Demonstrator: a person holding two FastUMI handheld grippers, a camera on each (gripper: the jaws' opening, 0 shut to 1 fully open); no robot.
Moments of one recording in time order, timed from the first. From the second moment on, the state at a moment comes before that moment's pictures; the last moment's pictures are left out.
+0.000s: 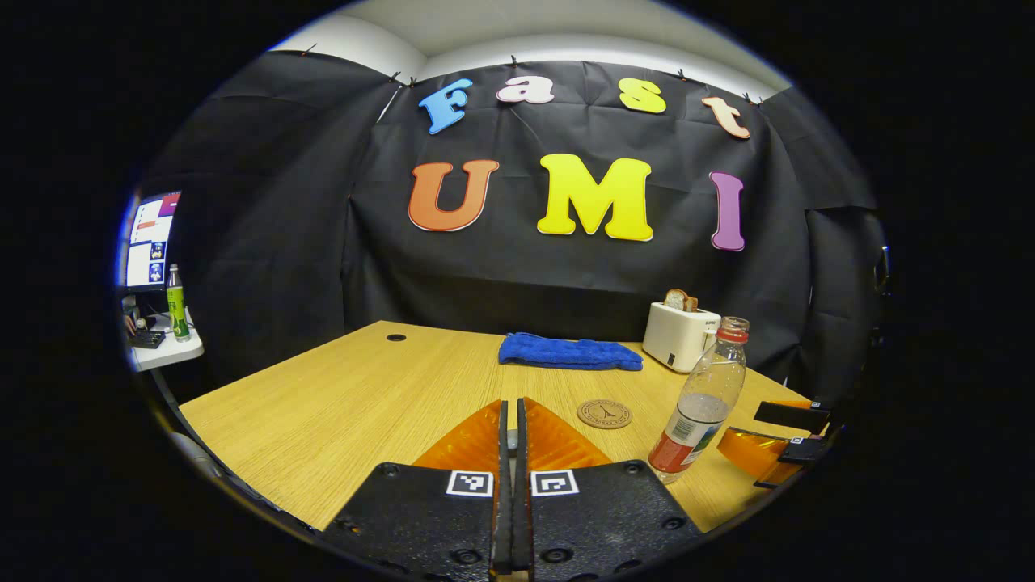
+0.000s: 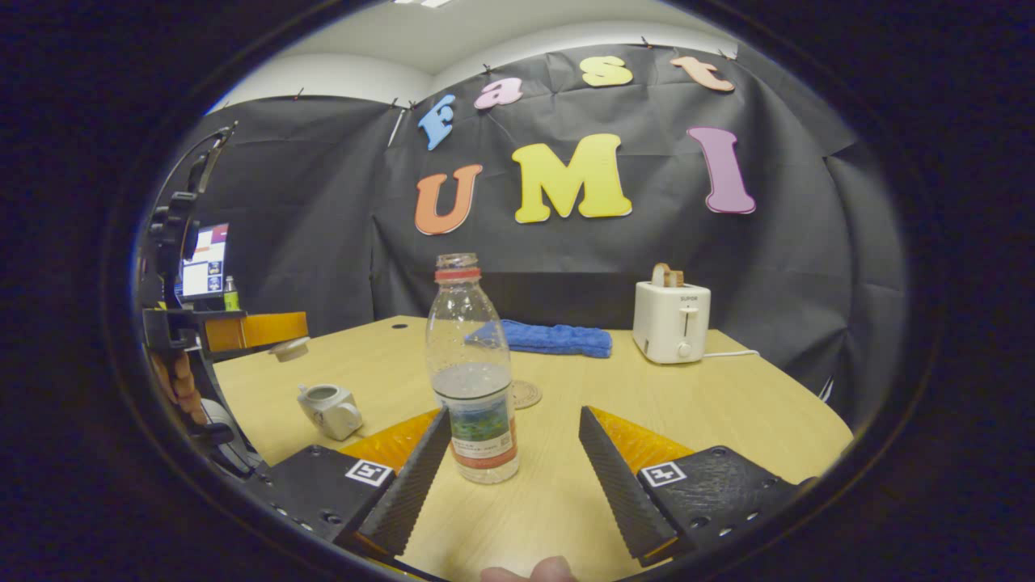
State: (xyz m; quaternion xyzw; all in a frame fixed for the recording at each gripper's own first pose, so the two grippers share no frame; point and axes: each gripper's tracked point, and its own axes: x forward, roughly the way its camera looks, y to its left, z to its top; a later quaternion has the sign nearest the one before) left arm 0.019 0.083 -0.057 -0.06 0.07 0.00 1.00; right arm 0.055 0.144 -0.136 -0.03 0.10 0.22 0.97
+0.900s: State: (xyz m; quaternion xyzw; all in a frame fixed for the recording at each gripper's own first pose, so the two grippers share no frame) left arm 0.004 0.119 -0.043 -0.06 0.06 0.00 1.00; right arm 0.089 0.188 -0.133 -0.06 0.10 0.19 0.97
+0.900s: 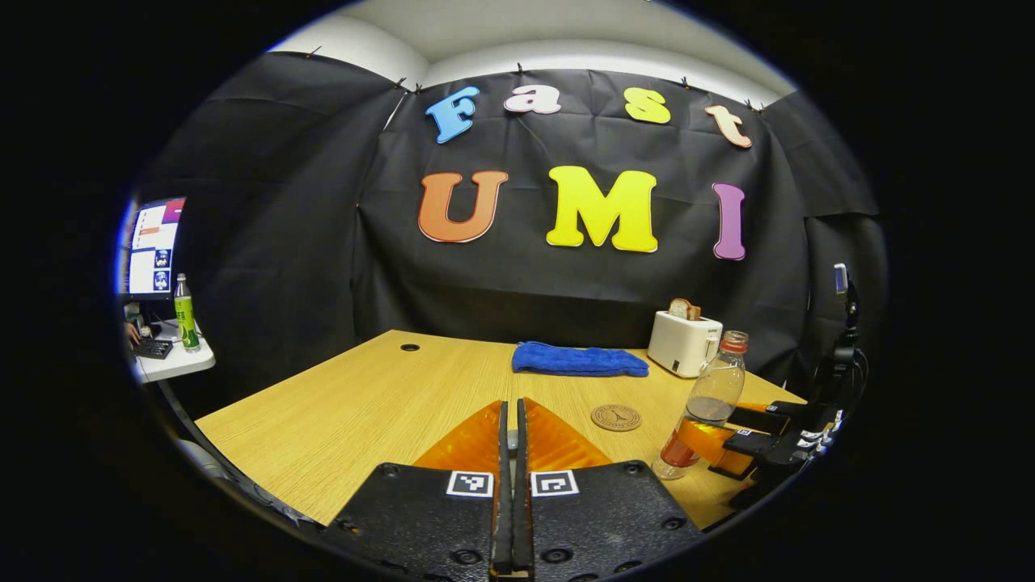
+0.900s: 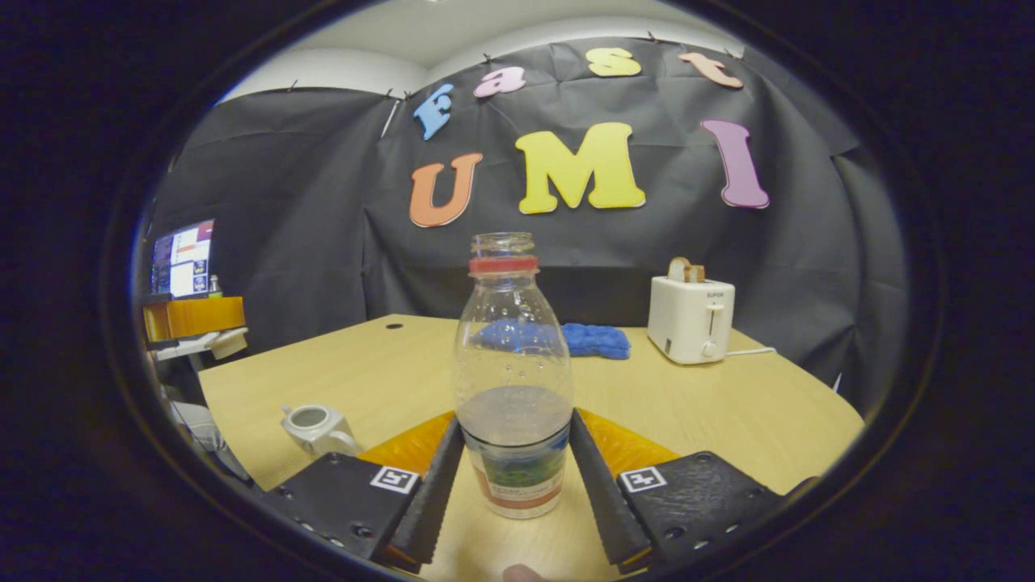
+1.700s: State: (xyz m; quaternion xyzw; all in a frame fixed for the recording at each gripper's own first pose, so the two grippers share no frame) left arm 0.003 0.166 -0.061 -0.05 0.08 0.02 1.00; right arm 0.105 0.230 -0.133 -0.49 -0.02 0.18 0.85
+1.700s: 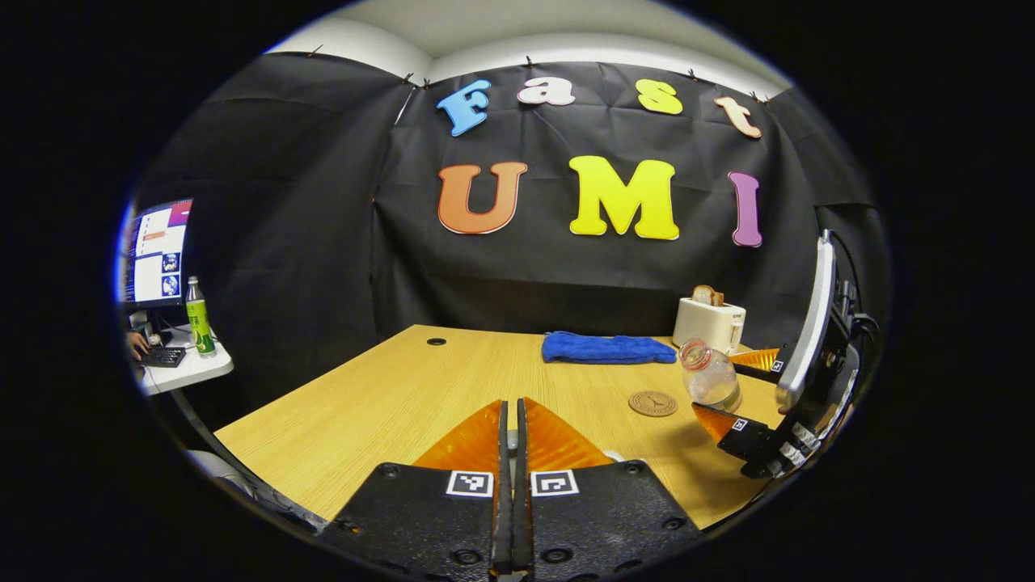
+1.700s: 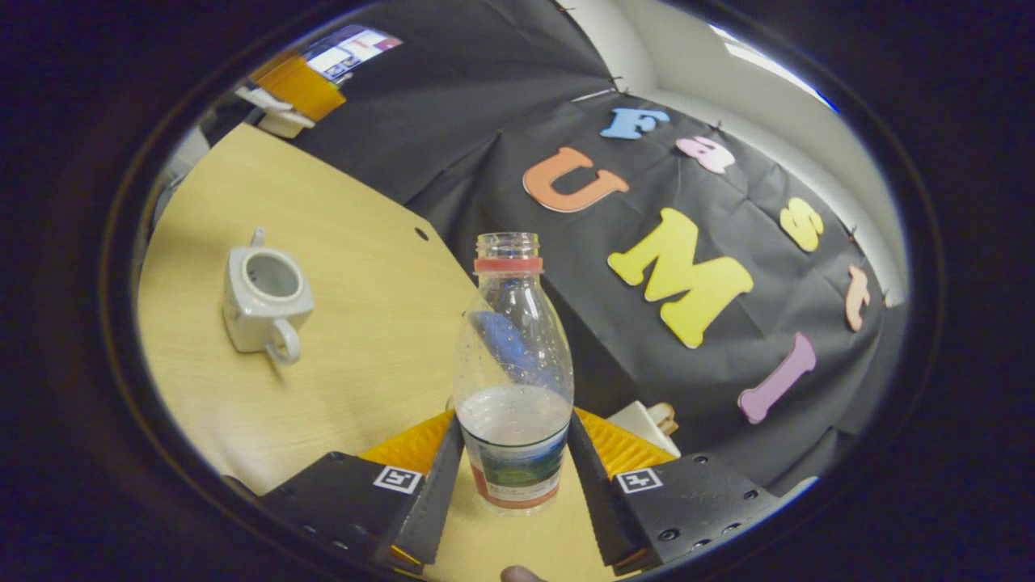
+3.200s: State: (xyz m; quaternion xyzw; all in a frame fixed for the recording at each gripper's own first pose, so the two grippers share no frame) left arm -0.008 0.193 -0.059 -0.06 0.08 0.02 1.00; right arm 0.095 0.279 -0.133 -0.77 -0.20 0.15 0.59
